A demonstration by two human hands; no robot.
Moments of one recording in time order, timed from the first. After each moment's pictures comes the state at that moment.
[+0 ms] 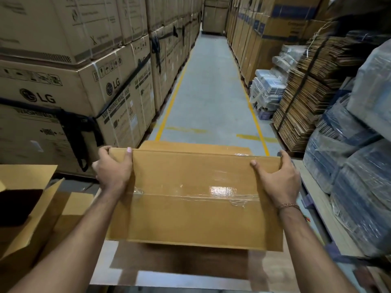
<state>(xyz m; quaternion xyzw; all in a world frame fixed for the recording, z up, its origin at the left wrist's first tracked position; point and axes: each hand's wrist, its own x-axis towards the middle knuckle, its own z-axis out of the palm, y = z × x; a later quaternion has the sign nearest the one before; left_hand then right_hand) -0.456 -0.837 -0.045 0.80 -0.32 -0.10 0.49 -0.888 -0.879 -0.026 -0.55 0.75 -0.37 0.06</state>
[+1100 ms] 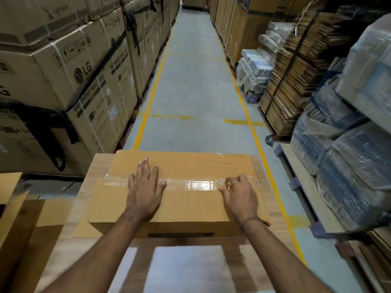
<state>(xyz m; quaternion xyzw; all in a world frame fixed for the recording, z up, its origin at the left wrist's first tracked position) -0.517 -0.890 -0.159 0.72 -0.68 -0.07 0.13 -0.826 -0.895 -0.132 -0.67 0.71 -0.20 0.06</state>
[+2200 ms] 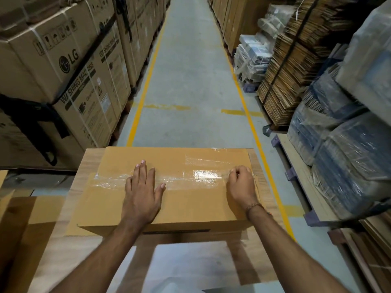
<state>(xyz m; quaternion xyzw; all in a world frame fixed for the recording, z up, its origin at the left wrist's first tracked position) -0.538 -0.876 -0.164 0.72 -0.68 -0.03 0.12 -0.847 -0.932 -0.135 -0.57 0.72 -0.32 0.22</state>
